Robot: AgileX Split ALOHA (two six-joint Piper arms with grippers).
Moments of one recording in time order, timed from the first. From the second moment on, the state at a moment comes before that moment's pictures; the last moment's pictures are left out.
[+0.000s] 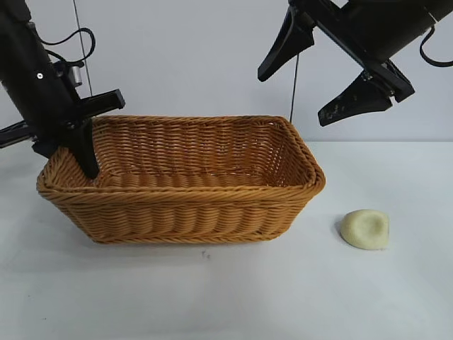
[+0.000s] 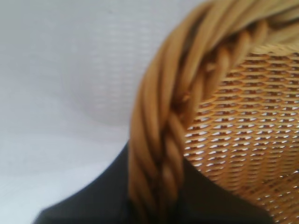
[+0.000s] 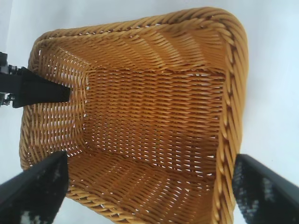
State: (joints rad) left arm -0.19 2.07 -1.51 -0.42 1.00 -0.09; right arm 0.19 1.68 -1.21 0.77 0.78 -0.24
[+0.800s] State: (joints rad) left arm -0.21 2.21 -1.52 -0.45 0.96 -0.03; right arm 0.19 1.68 -1.21 0.77 0.78 -0.24
